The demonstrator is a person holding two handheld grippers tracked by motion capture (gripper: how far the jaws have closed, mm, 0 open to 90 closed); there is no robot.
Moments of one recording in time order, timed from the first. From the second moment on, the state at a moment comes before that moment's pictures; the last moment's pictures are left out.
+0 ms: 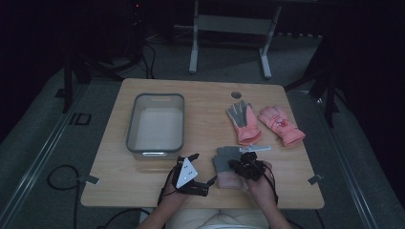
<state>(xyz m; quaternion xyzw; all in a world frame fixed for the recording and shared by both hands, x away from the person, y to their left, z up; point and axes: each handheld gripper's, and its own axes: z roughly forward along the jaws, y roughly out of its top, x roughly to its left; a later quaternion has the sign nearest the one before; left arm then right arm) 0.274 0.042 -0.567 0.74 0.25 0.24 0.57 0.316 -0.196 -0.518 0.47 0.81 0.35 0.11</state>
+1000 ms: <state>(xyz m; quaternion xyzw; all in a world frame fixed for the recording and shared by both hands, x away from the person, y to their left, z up) 0.267 0.039 -0.550 0.75 0.29 0.23 0.54 0.329 -0.204 -0.514 0.41 0.83 0.36 0.09</state>
